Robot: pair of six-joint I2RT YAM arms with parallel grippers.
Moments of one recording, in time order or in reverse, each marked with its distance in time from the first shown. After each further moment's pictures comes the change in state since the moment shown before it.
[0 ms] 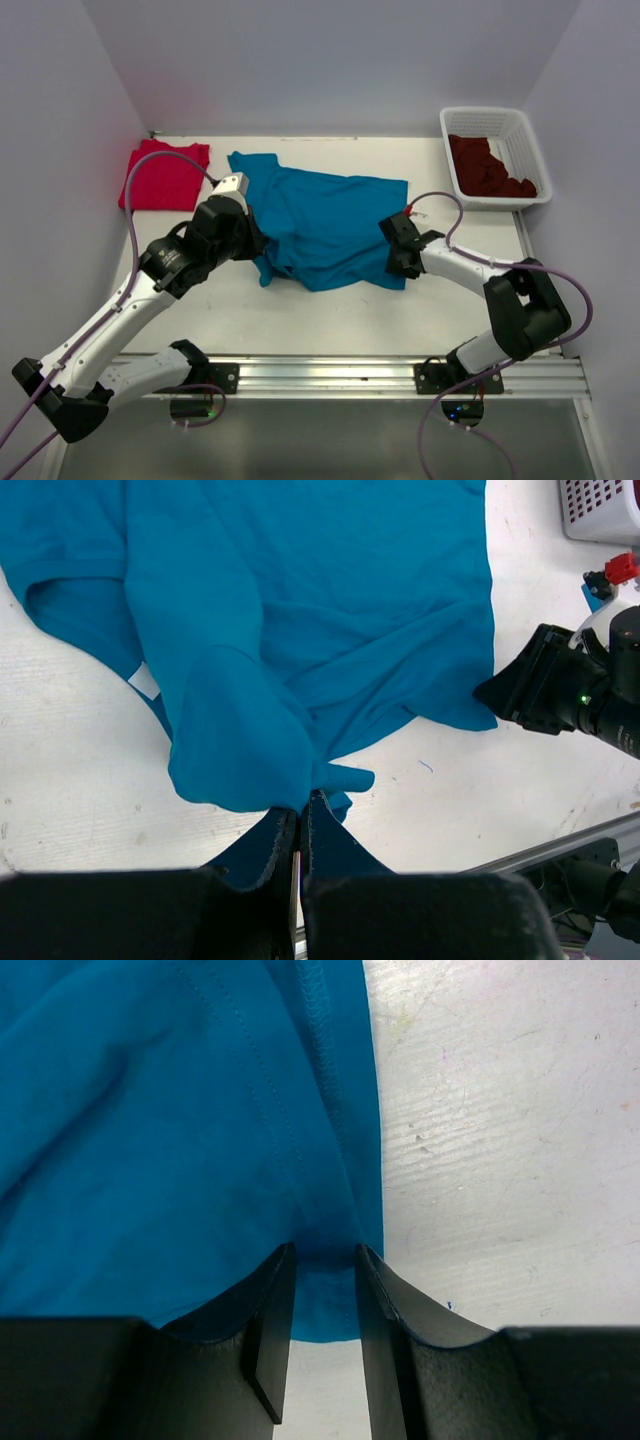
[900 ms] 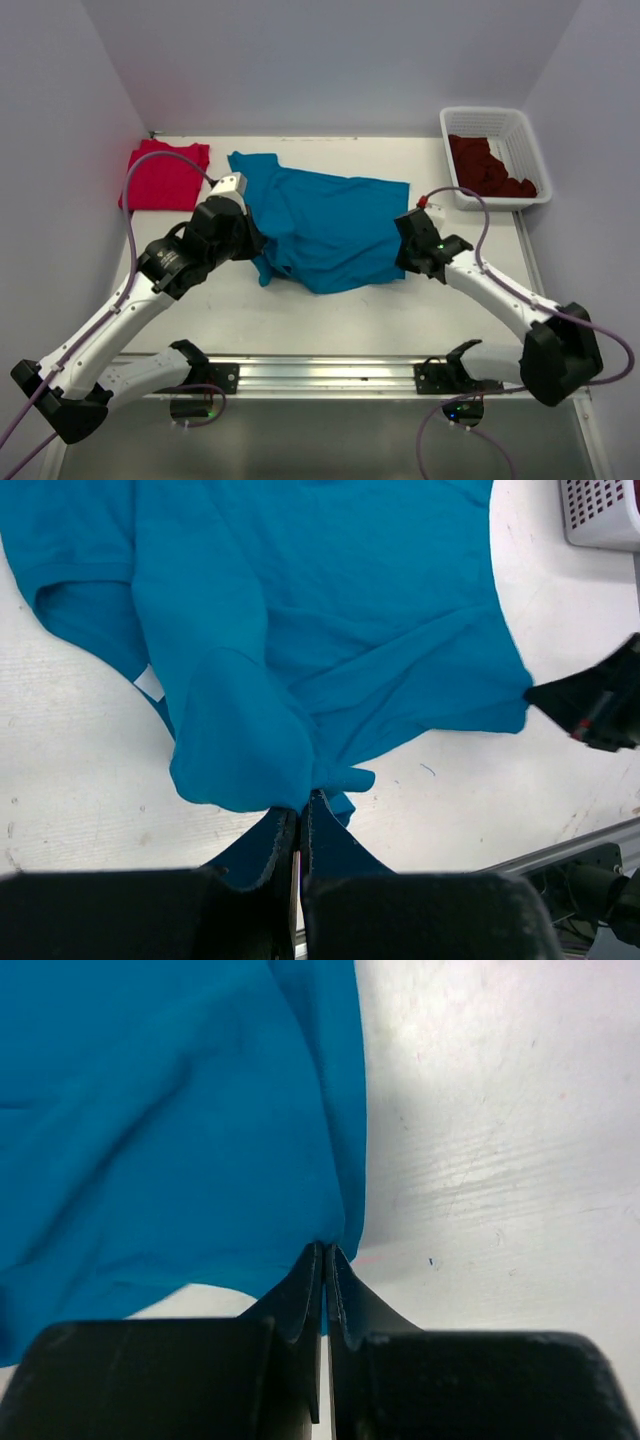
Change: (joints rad) left arm 0.000 -0.008 0.000 -0.001 -0.007 0.000; right arm 0.000 -0.206 -0.036 -0.052 -0.006 -0.002
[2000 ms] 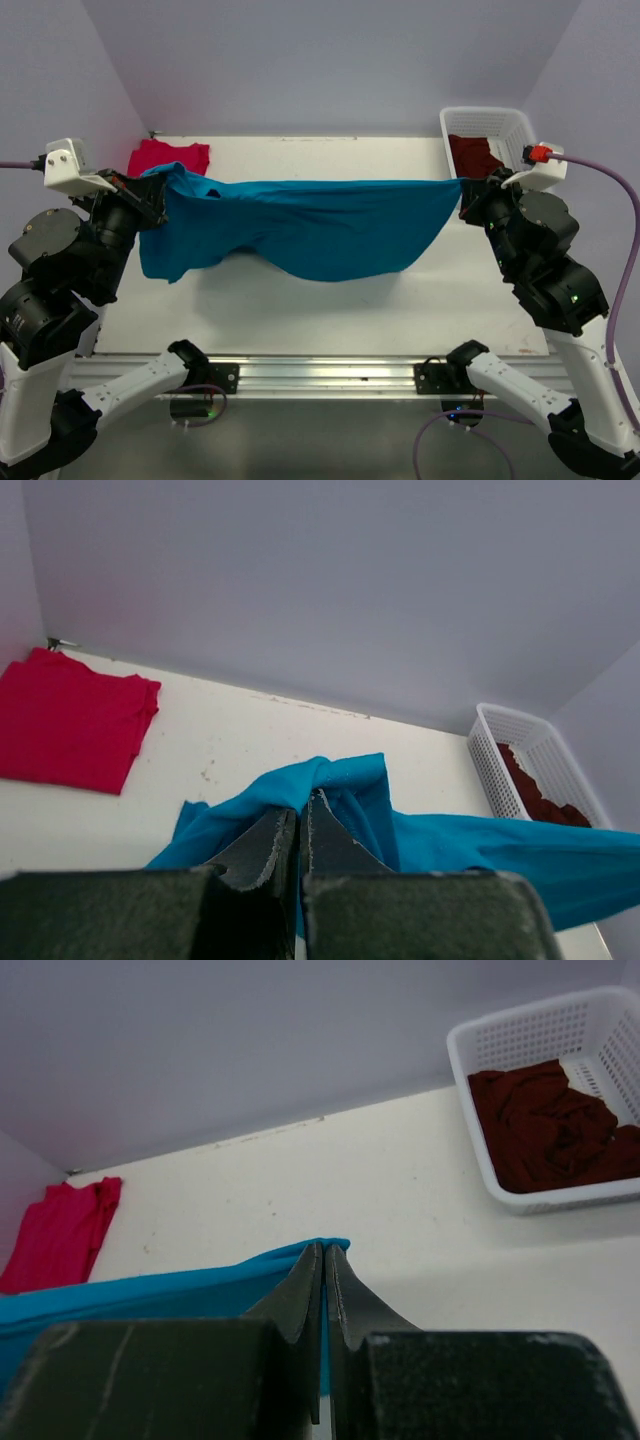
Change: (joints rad) left arm 0.000 -0.160 0.527 -0.056 -0.407 0.245; right arm 0.000 -0.471 0.570 -0.132 0.158 -0.341
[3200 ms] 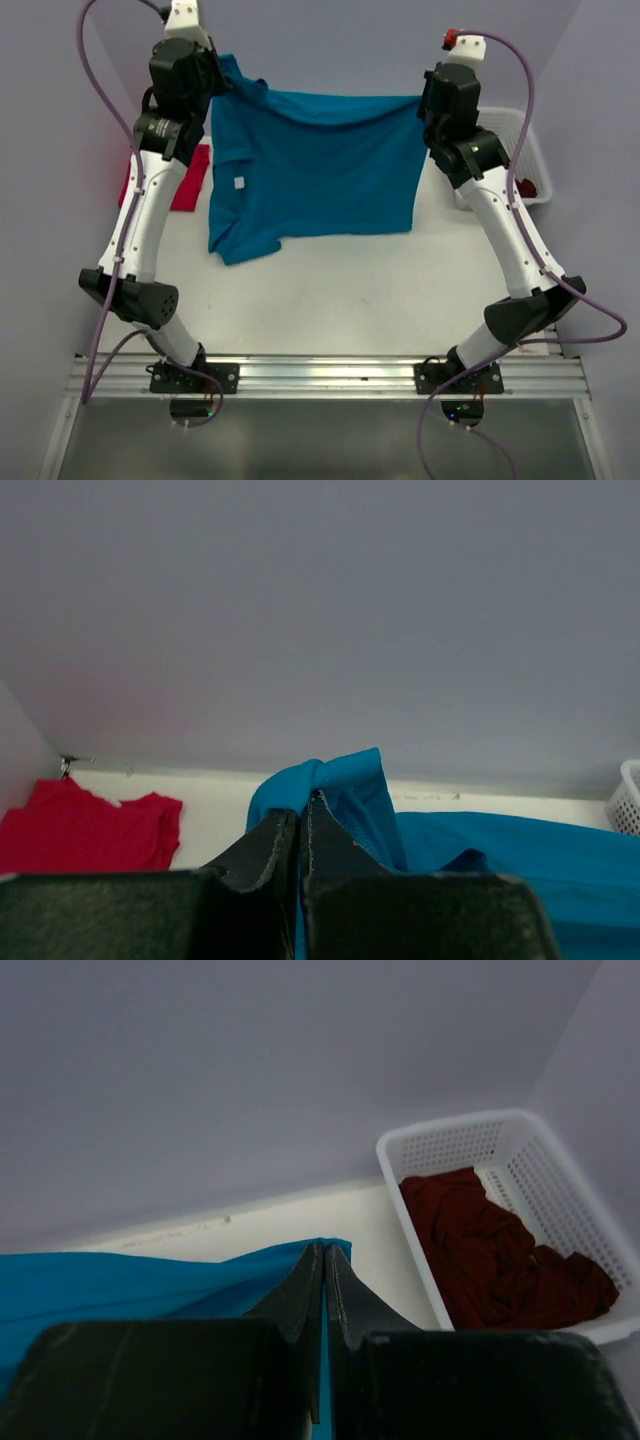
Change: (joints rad) left arm 0.396 0.819 0.398 0.359 0.327 0.231; right arm -0.101 0.769 0.570 0.152 0.132 -0.243
